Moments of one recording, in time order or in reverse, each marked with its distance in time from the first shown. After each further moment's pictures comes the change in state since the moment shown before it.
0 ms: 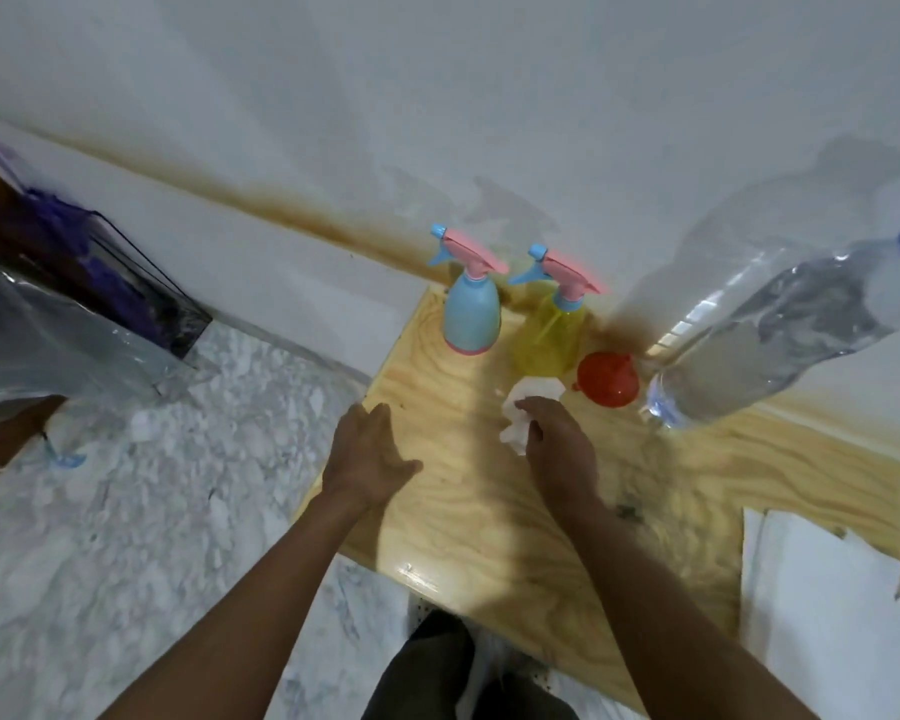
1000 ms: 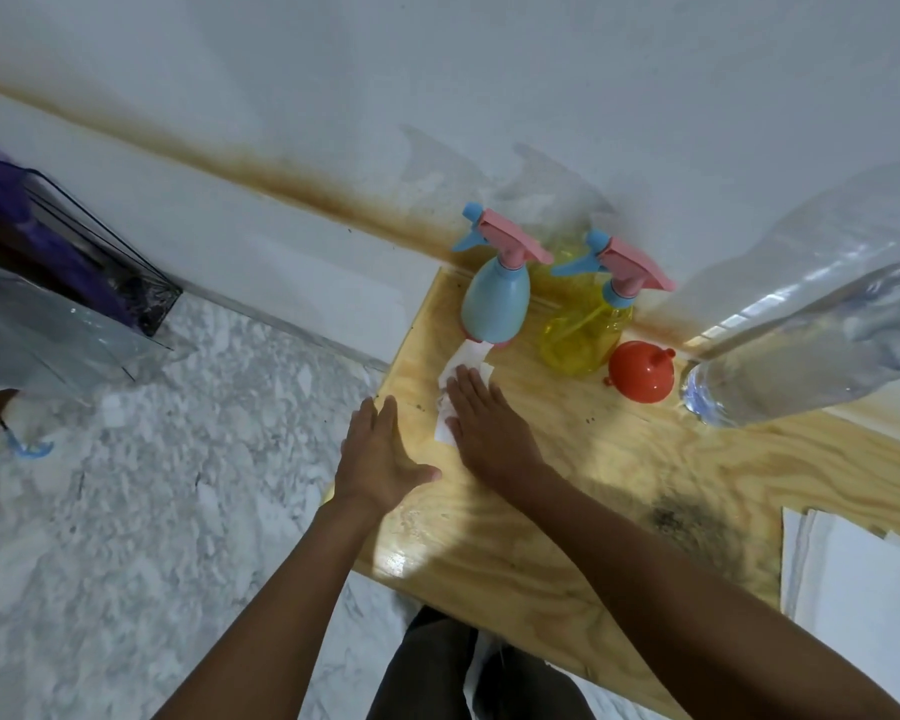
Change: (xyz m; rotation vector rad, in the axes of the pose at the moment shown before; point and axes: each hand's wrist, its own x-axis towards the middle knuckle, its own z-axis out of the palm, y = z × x) left_hand 0.033 -0.021 0.002 -0.025 -0.070 0.017; right_hand 0.044 -0.034 0.098 -0.604 -0.324 -0.477
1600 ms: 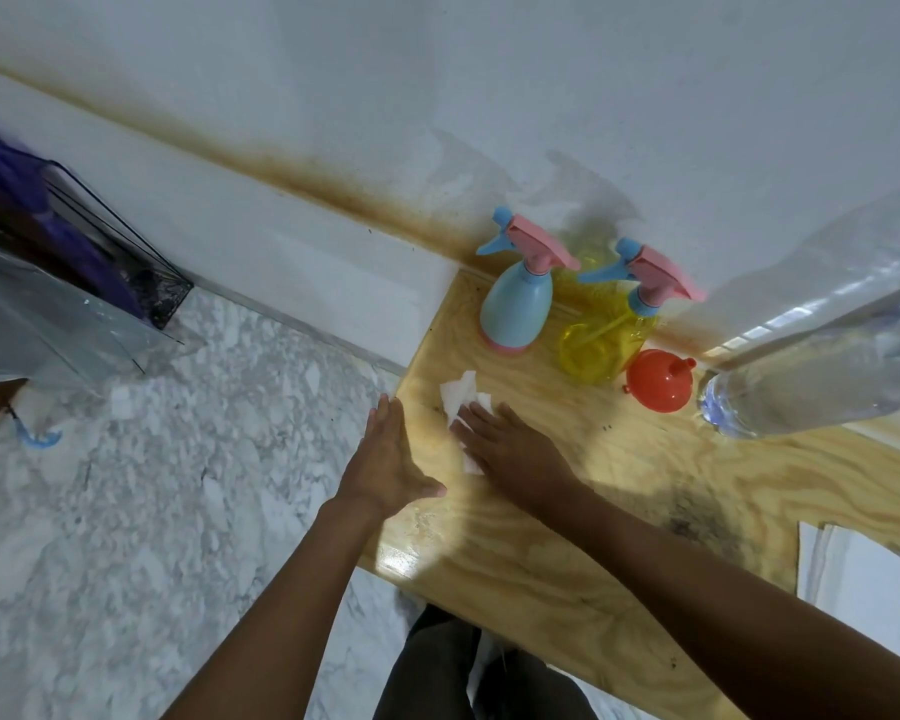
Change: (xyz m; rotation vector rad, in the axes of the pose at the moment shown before) left_hand -0.001 -0.009 -0.012 -0.079 -0.119 0.041; right_hand -0.020 0.014 0.009 -0.062 0.117 -0.307
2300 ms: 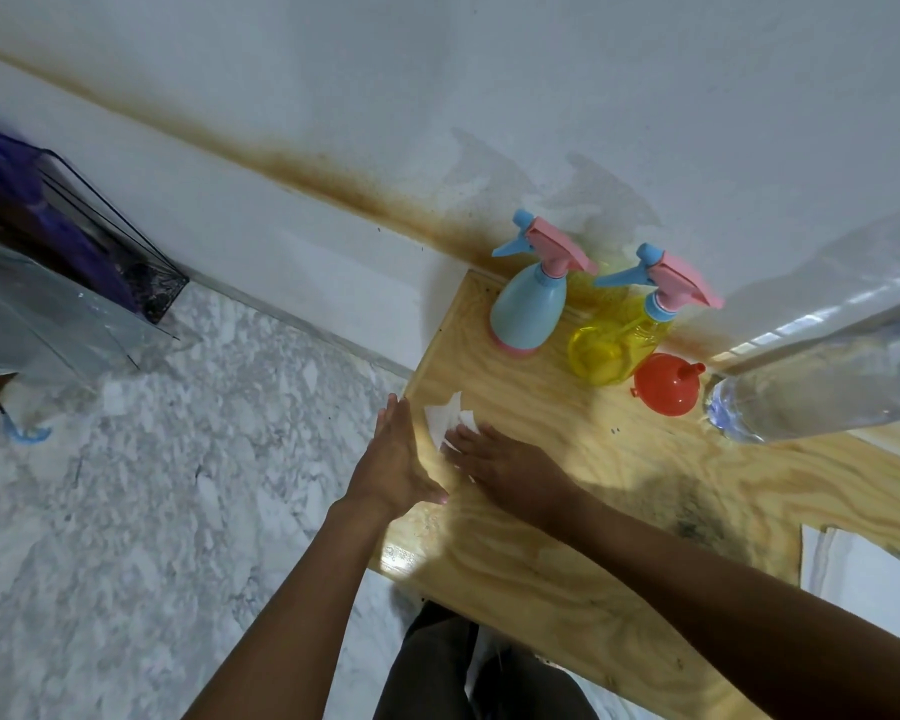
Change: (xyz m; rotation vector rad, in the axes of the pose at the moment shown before) left_hand 0.003 -0.008 -0.002 -0.091 -0.018 0.039; right_hand 0.002 -0.013 -0.005 0.064 -0.013 -0.211
